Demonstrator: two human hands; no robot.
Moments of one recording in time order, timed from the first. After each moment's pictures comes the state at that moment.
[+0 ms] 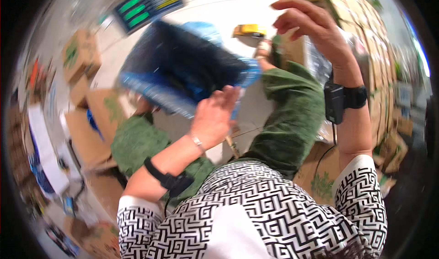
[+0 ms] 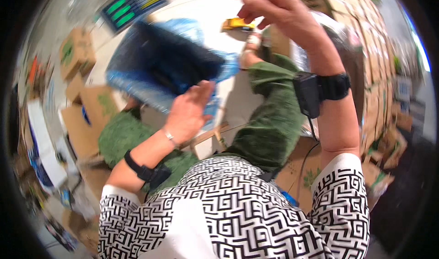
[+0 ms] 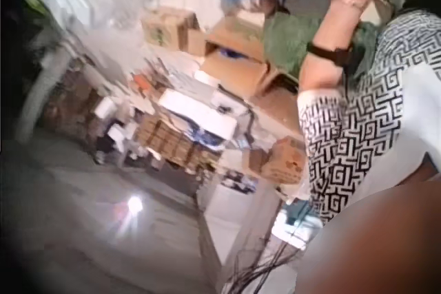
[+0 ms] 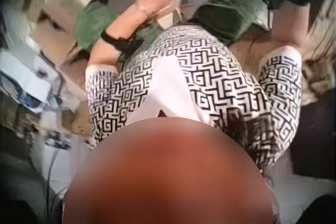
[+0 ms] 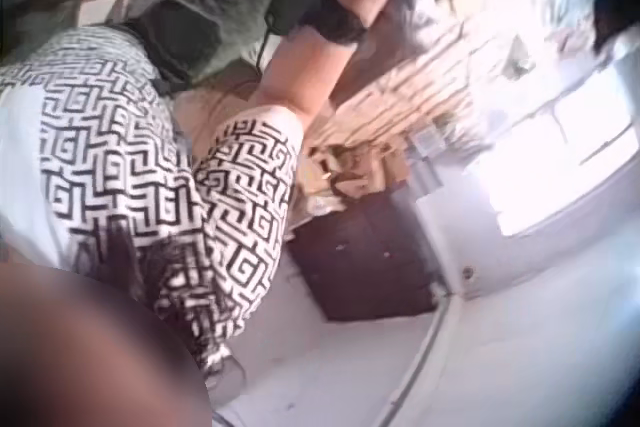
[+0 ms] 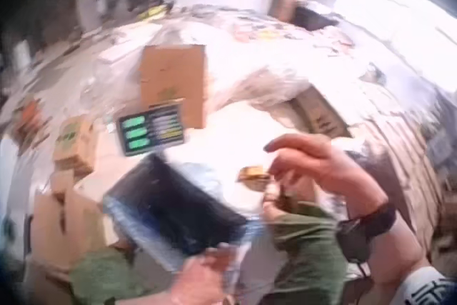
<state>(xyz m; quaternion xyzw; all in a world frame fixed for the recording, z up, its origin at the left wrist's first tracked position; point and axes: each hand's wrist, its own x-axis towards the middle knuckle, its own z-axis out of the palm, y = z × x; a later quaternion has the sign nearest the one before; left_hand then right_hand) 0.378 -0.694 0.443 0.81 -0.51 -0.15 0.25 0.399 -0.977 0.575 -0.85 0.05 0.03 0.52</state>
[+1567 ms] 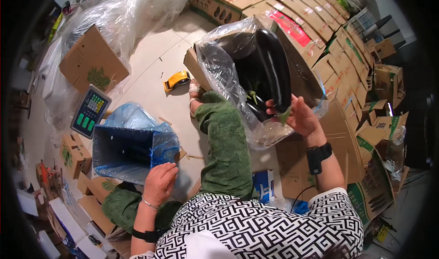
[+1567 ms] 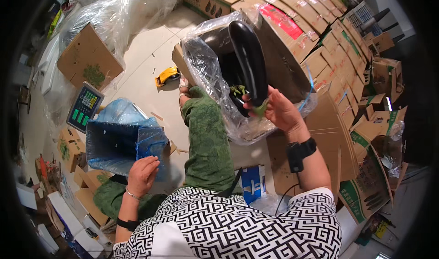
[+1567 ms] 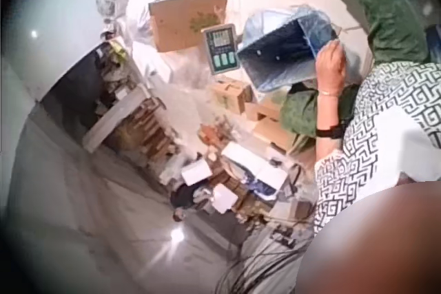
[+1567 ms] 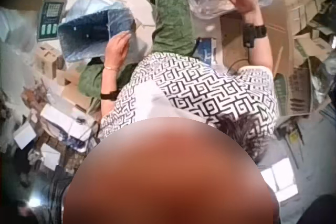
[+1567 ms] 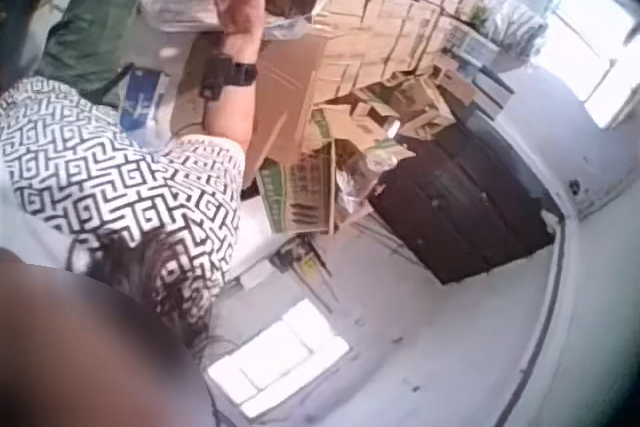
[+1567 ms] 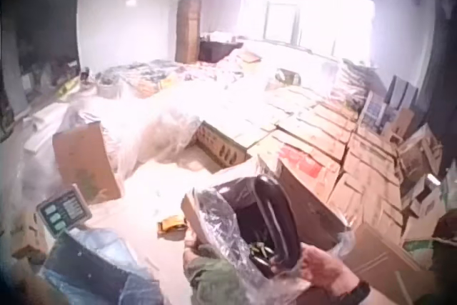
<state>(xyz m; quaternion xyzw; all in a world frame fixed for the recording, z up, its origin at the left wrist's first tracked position) 0.338 -0.736 0.493 0.72 -0.64 -0.14 0.23 0.081 -1.075 0.539 -0.36 0.30 -0.22 0.86</state>
